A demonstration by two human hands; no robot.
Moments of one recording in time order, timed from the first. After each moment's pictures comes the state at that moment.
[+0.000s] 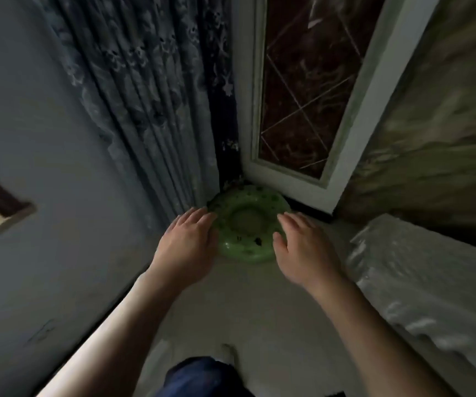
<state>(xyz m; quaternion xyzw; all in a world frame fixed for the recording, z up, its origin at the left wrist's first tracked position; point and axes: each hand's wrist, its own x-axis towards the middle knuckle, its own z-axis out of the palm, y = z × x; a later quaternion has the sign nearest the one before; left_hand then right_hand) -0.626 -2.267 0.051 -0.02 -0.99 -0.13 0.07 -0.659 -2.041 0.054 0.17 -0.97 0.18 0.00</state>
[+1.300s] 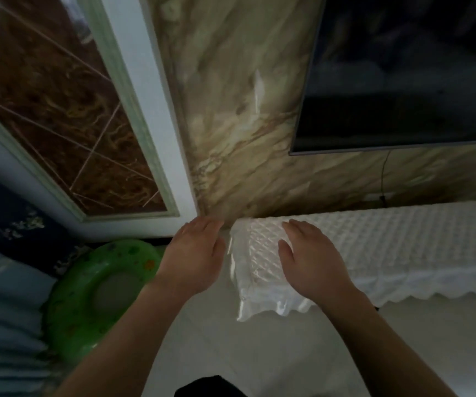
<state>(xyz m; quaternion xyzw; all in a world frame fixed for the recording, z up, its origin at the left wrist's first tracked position) -0.902 -1.797 0.041 -0.31 -0.93 -0.19 0.03 -0.803 -1.601 0.047 -0.14 -0.98 0.15 0.04</state>
